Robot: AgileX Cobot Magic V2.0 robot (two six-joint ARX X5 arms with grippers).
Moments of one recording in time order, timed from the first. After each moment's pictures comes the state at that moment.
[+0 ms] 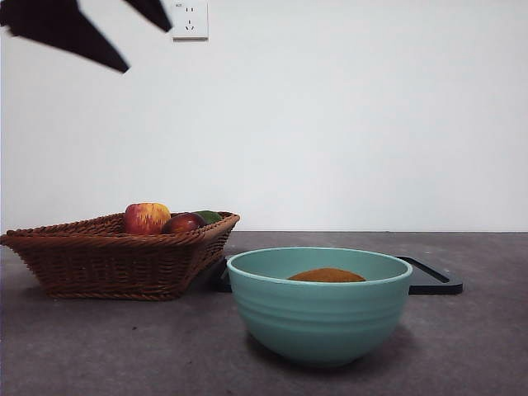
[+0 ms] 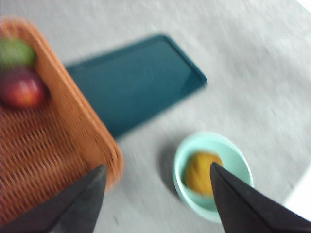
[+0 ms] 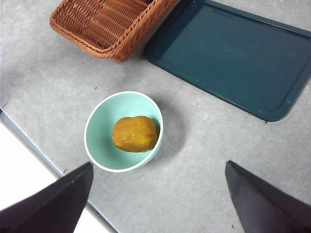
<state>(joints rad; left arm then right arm) -0.50 1.05 1.00 -0.62 0.34 -0.07 0.29 0.82 0.98 -0.98 -0.44 -0.05</state>
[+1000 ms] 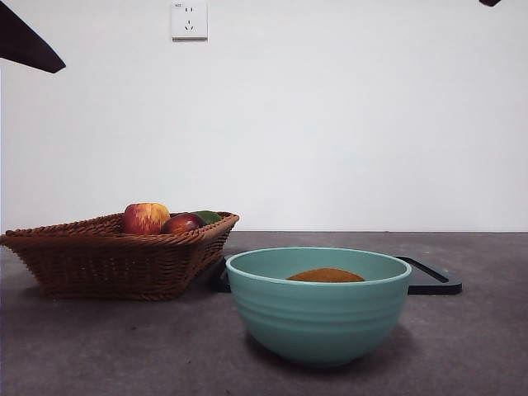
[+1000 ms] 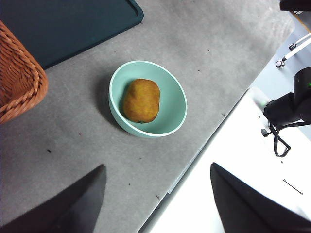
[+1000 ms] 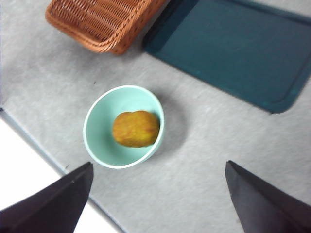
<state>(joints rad) -0.49 0.84 0.86 -0.80 0.56 -0.03 0.30 0.86 0.98 -0.98 -0.44 -0.03</state>
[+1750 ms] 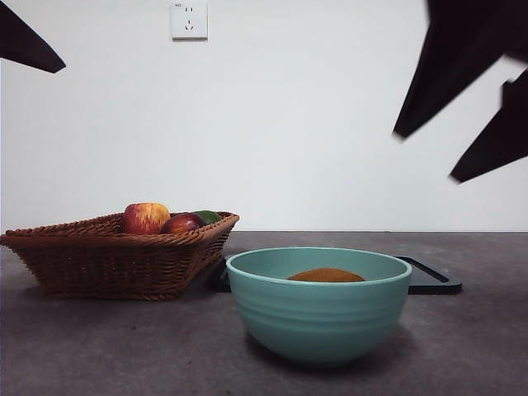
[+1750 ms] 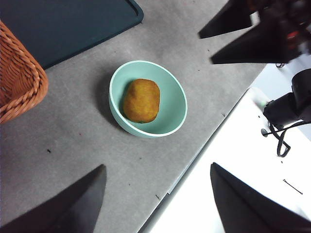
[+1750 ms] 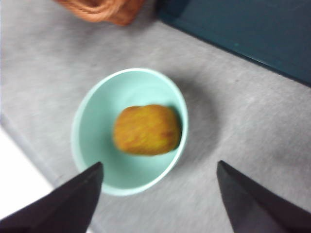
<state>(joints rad) -0.49 0.84 0.86 -0.80 0.56 -0.03 0.53 1.01 0.74 -0.61 -0.35 0.19</state>
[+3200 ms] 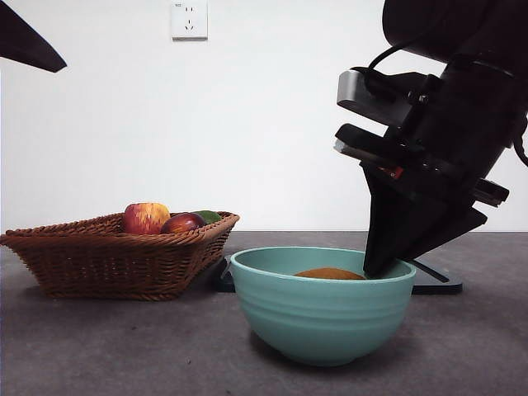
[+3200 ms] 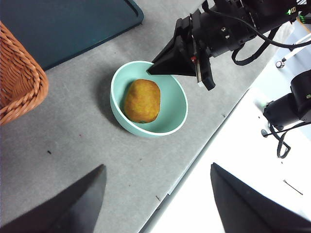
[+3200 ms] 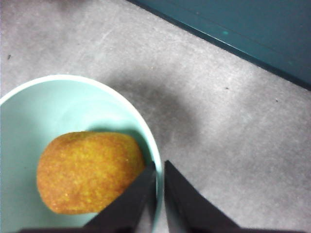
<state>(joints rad) -0.49 0.84 0.86 -0.80 0.56 -0.03 0.63 1.36 0.73 -0.36 -0.16 0.23</state>
